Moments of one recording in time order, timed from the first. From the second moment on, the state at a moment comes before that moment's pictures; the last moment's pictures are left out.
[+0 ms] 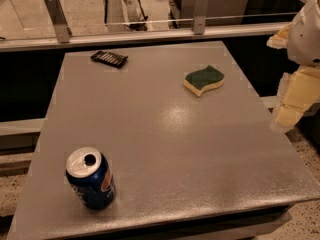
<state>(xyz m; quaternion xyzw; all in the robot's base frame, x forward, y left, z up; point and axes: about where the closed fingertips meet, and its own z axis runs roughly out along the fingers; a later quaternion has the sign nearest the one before) 0.438 -0.216 0.980 -0.60 0.78 -0.04 0.17</state>
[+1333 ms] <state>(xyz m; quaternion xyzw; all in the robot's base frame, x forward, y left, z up) 0.439 -0.109 0.895 -0.64 0.71 0.16 0.26</state>
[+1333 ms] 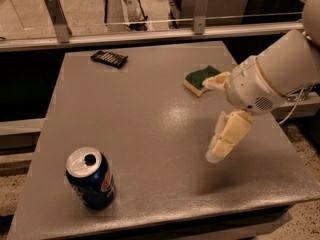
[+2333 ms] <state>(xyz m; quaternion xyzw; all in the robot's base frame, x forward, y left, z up) 0.432 -0.090 0.886 -0.63 0.68 0.23 0.29</state>
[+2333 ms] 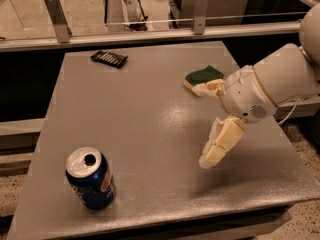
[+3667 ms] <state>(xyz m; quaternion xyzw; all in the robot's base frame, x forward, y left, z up) 0.370 0.083 0.865 -0.61 0.56 0.41 0.38</state>
